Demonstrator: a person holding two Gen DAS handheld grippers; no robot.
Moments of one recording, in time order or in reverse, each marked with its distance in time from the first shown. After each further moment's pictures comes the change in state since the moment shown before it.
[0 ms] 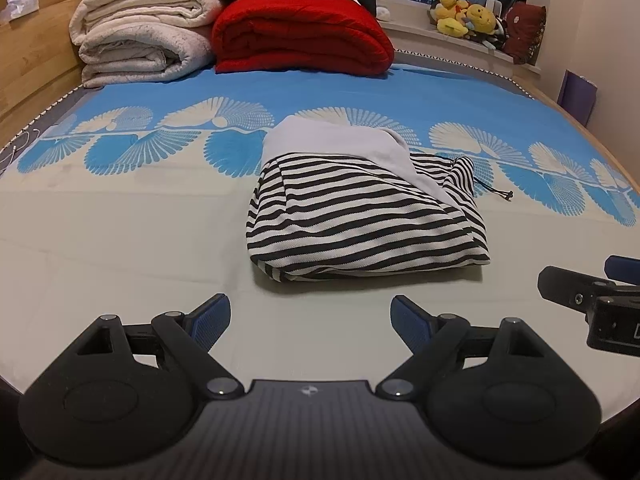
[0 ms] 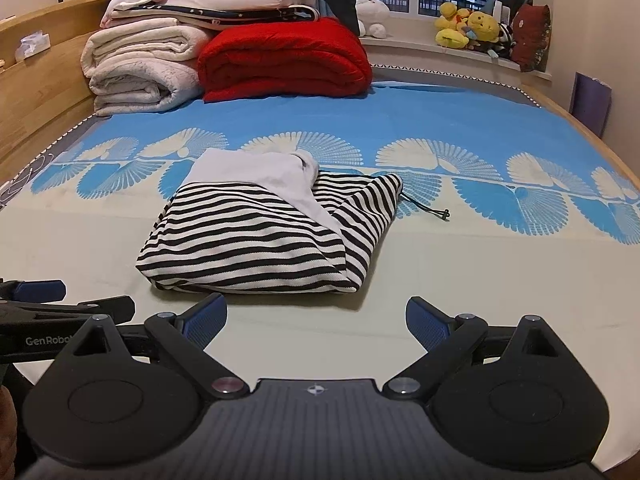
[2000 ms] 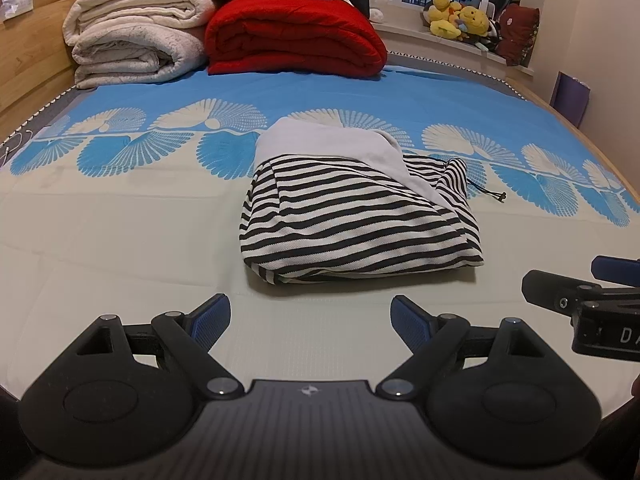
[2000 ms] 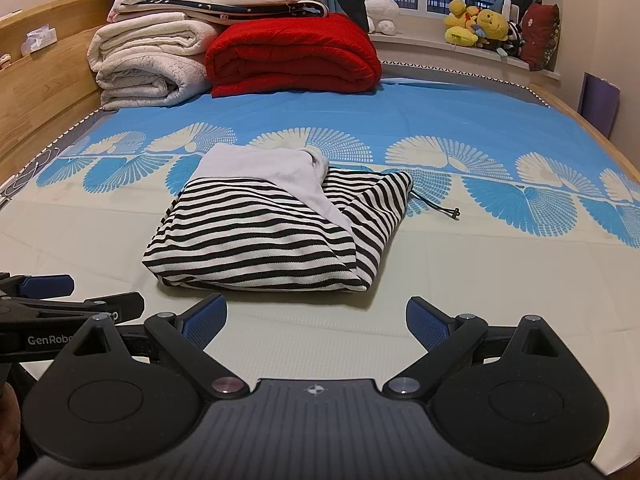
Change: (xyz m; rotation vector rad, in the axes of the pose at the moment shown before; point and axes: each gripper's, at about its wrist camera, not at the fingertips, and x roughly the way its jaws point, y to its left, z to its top) left arm 0.002 0.001 0.001 0.005 -0.005 -0.025; right arm 0.003 0.005 0.001 -0.013 0.008 0.014
